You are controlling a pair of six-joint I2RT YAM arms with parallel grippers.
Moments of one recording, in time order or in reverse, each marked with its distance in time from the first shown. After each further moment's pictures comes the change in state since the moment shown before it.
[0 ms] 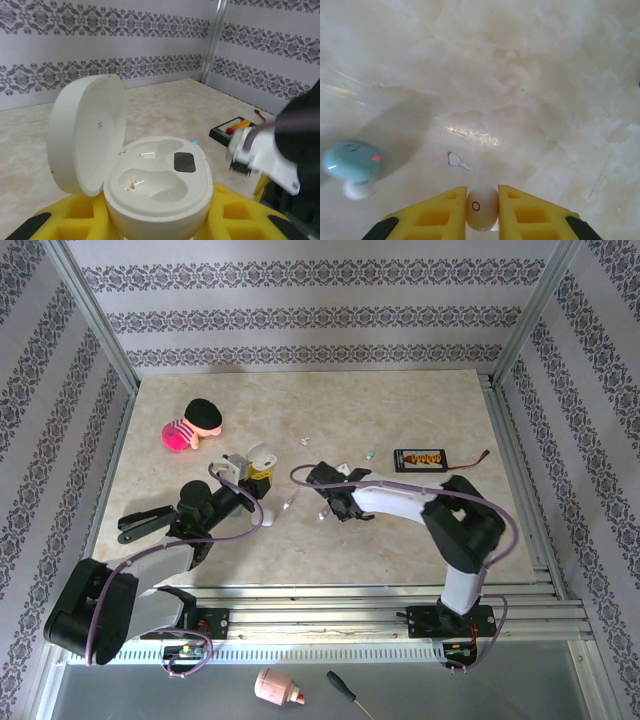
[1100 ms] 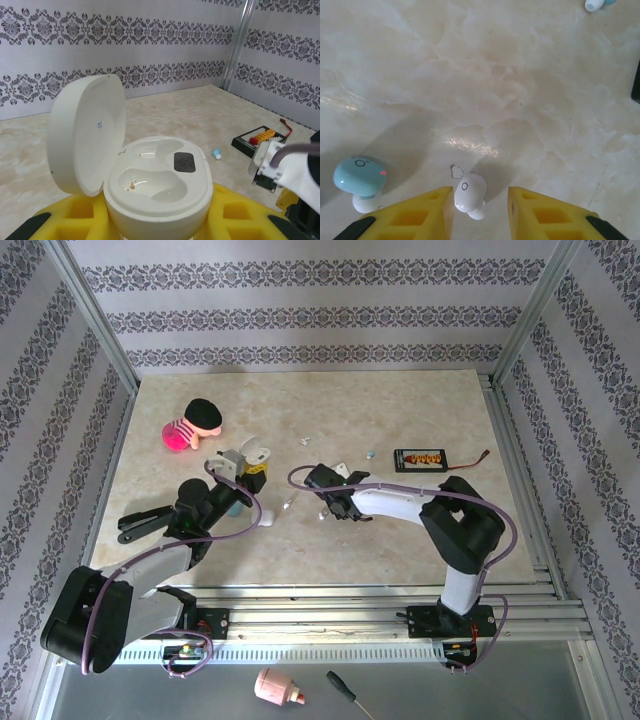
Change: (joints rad) left arm 0.000 -0.065 0.019 -0.072 -0.113 0.011; right arm 0.032 0.057 0.006 0.031 0.082 0.005
